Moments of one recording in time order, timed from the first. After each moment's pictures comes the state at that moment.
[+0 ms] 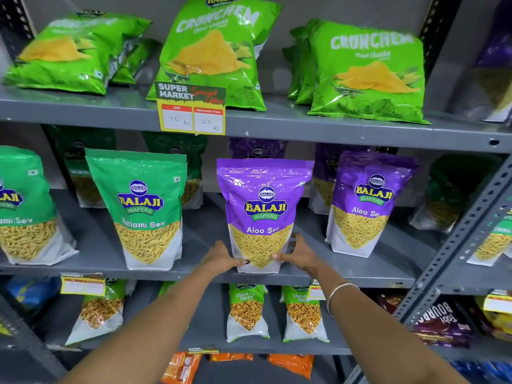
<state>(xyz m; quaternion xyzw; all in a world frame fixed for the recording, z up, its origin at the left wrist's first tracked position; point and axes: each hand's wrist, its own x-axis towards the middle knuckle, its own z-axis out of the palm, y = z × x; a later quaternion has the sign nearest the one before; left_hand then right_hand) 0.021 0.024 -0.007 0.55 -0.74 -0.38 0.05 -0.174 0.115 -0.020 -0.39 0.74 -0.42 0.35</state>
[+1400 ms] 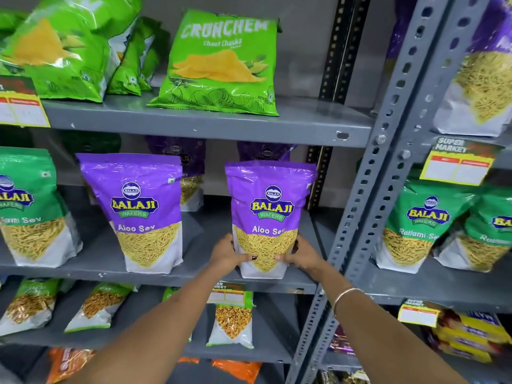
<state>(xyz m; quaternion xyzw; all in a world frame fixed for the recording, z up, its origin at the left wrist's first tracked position) -0.234 0.150 -0.013 0.50 -0.68 -0.47 0.25 -0.418 0.239 -0.012 -0.41 0.68 -0.46 0.40</state>
